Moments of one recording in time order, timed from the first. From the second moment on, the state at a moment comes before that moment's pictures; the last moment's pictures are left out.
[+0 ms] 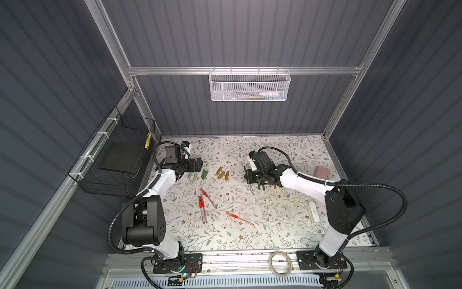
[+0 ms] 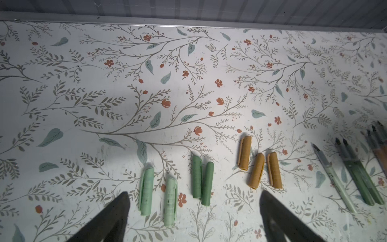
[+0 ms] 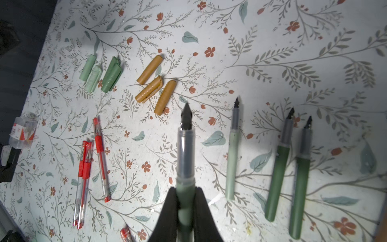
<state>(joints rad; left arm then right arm) 0.01 1.56 1.07 -0.27 0.31 0.02 0.68 1.80 1.28 -0.36 -0.09 0.45</state>
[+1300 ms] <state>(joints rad) 0.07 1.54 1.02 -0.21 0.40 -0.07 0.68 2.13 1.54 -0.56 -0.02 0.43</state>
